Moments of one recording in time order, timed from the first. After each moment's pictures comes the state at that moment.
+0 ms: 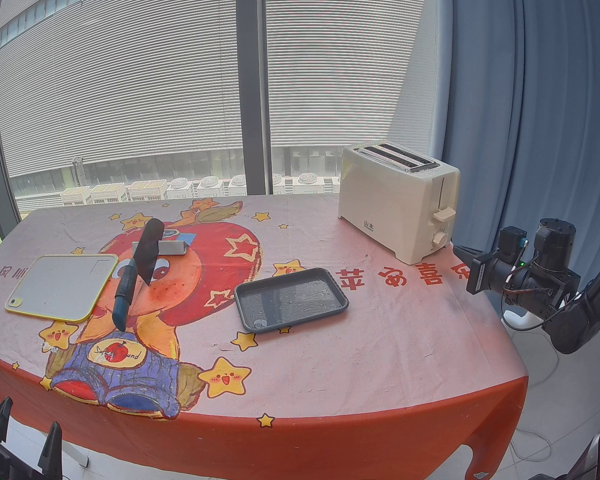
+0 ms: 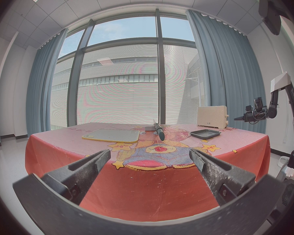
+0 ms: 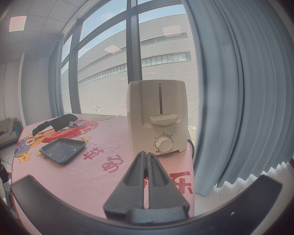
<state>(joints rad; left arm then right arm) -0.01 0.02 -0.02 0.00 0.02 -0.01 0.18 1.94 -0.59 -1.13 0.21 0.04</state>
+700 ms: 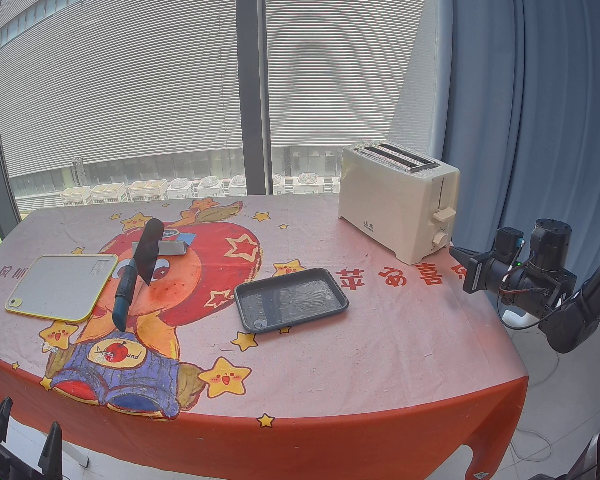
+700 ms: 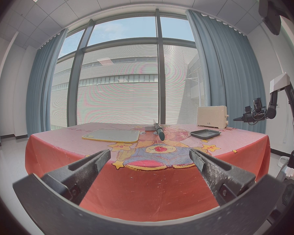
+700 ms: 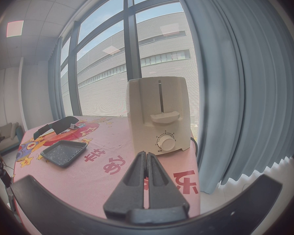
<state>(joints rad) -0.01 0.02 -0.02 0.00 0.02 -0.01 0.19 1.96 -0.61 -1.13 0.22 0.09</state>
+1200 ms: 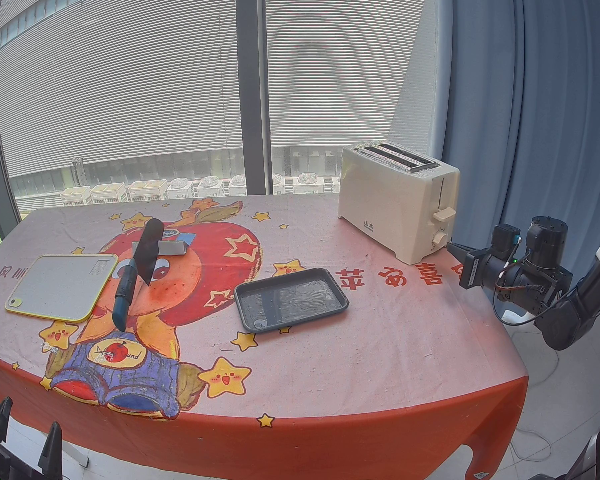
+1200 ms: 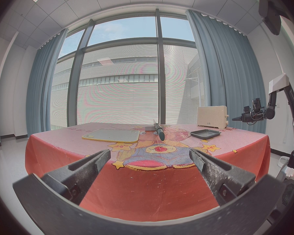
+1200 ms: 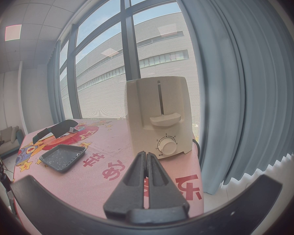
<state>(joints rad) -0.01 0.02 -0.02 0.00 0.02 -0.01 0.19 1.99 -0.64 -1.14 0.21 0.11</state>
